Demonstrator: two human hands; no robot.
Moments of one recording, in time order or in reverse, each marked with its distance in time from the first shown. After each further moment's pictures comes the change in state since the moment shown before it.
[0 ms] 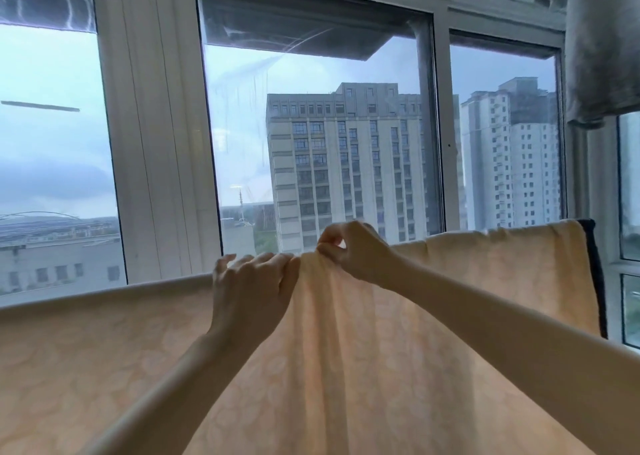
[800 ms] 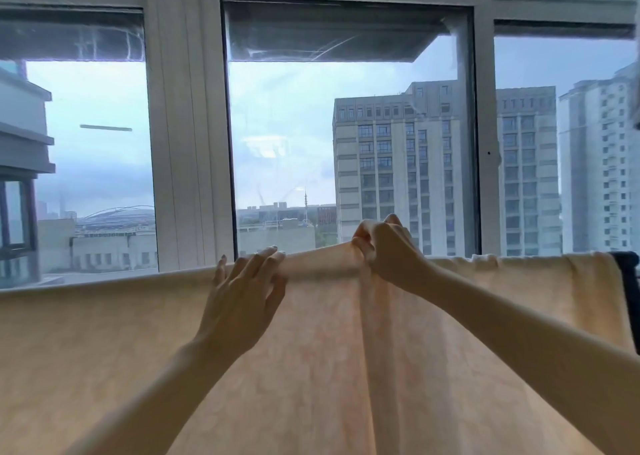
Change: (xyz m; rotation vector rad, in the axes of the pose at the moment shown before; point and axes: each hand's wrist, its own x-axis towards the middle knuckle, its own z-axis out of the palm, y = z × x) left_hand 0.009 0.058 0.021 0.091 -0.094 -0.054; right_hand -0.007 0.105 -0.059 -0.020 0.054 0.000
